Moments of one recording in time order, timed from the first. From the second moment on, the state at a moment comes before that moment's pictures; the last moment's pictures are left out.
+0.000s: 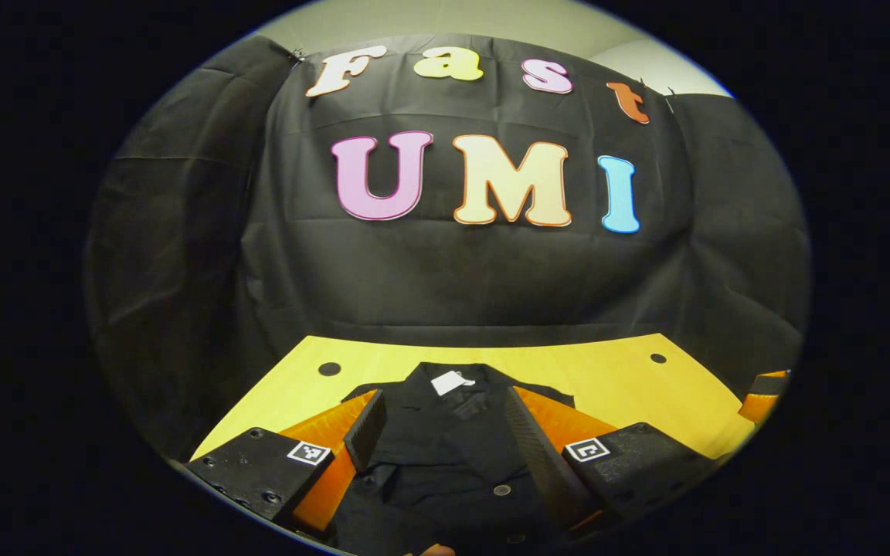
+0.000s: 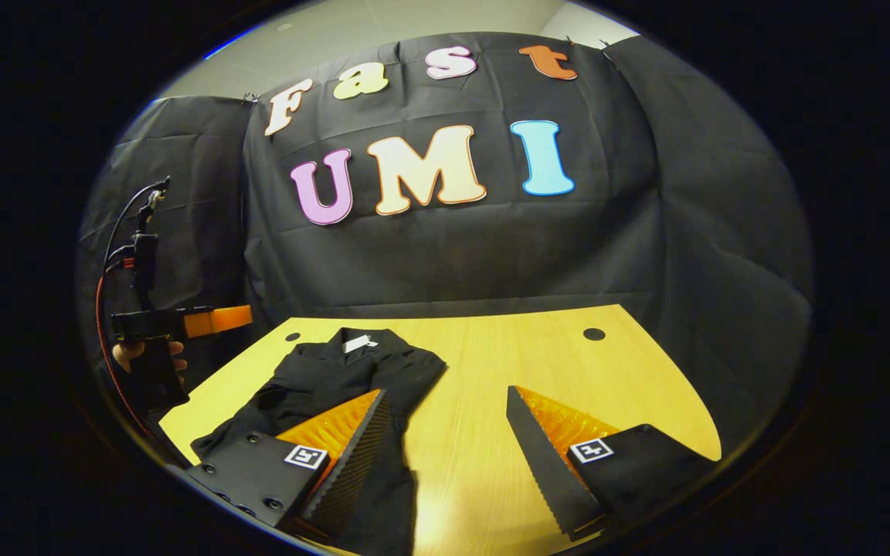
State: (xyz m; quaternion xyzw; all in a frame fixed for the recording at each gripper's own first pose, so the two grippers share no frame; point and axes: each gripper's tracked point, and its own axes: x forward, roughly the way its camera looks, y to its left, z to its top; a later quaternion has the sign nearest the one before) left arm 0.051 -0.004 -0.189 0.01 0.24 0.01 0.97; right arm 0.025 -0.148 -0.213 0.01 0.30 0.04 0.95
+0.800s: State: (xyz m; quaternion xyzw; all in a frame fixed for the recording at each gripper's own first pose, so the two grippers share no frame) left arm -0.108 0.112 -0.239 0.00 0.35 0.06 0.94; right arm -0.079 -0.084 -0.268 -0.03 0.38 0.05 0.92
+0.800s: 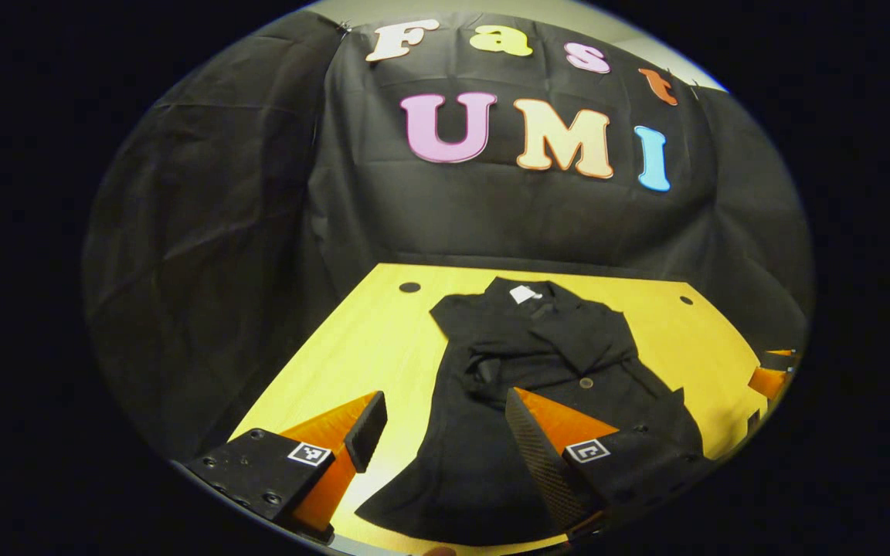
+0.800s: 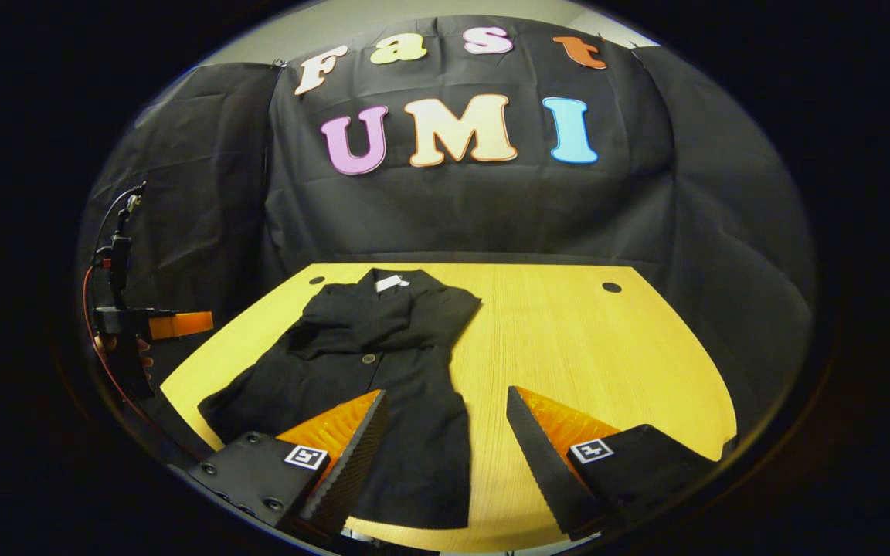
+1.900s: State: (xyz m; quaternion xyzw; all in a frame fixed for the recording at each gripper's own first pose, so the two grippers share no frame) left arm -0.239 0.121 -0.363 0.01 0.51 0.03 0.86; right arm -0.179 -0.089 -0.396 -0.05 0.53 -0.02 0.85
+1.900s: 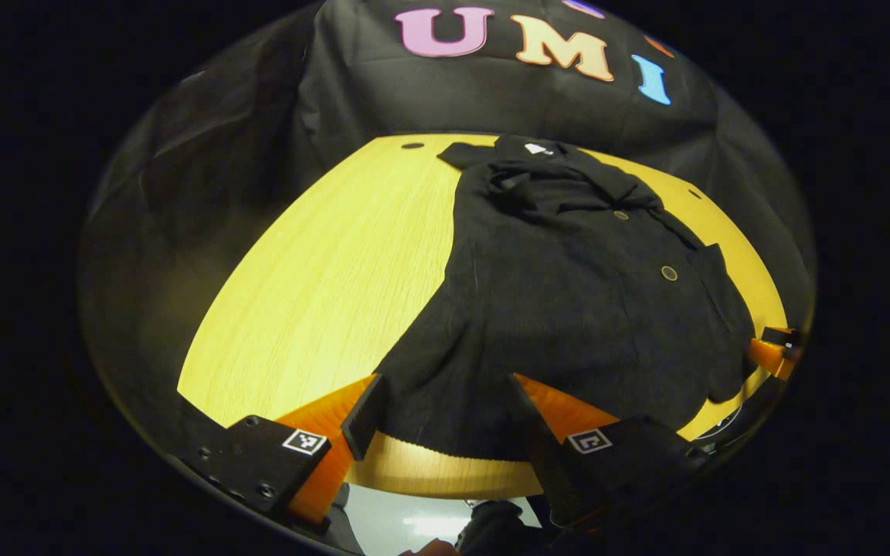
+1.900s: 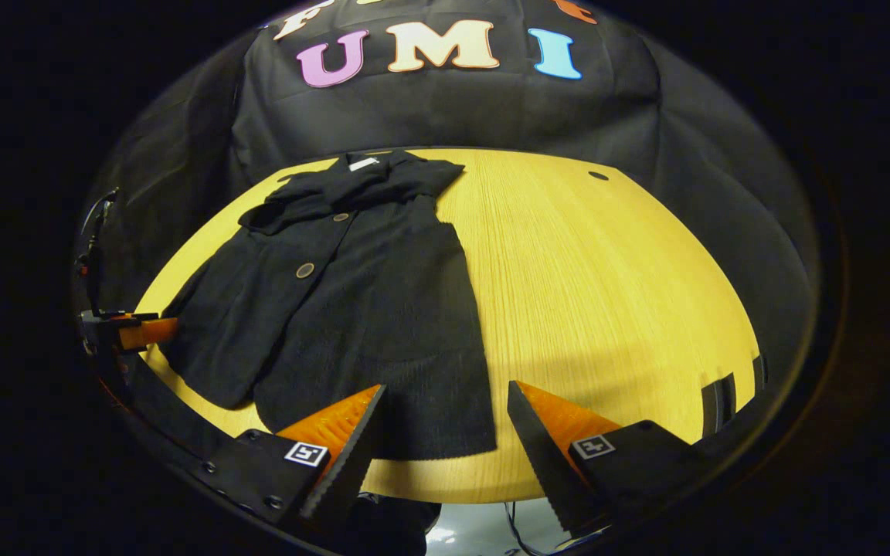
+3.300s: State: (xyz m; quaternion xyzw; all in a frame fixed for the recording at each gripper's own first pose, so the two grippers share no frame) left arm -0.233 0.092 -0.365 -0.08 0.50 0.04 0.86; right arm -0.176 -0.067 -0.399 0.00 0.53 0.10 0.84
